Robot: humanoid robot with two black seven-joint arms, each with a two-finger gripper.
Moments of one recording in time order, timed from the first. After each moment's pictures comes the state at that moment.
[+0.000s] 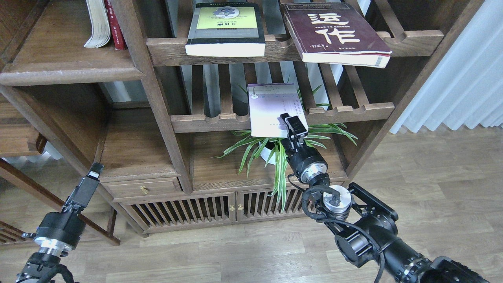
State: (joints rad) left arm 0.19 0.09 -1.58 -1.23 0.38 -0.49 -0.01; right arm 0.42 0.01 0.87 0.87 0.46 0.21 0.21
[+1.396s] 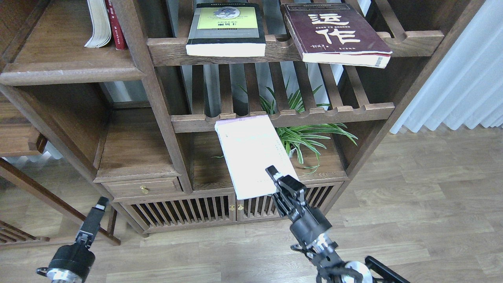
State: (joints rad) left arm 0.24 0.09 -1.44 -1.06 0.21 -0.49 0.00; right arm -0.11 -0.13 0.79 1.21 0.36 0.58 -0.05
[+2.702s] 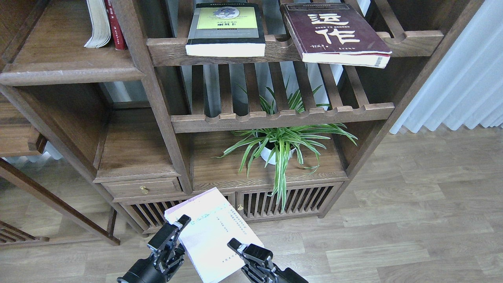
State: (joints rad) left arm 0.21 0.13 -0.85 -1.21 -0.38 -0.49 0.12; right arm -0.17 -0.04 0.64 1.13 0.30 0.58 -0.16
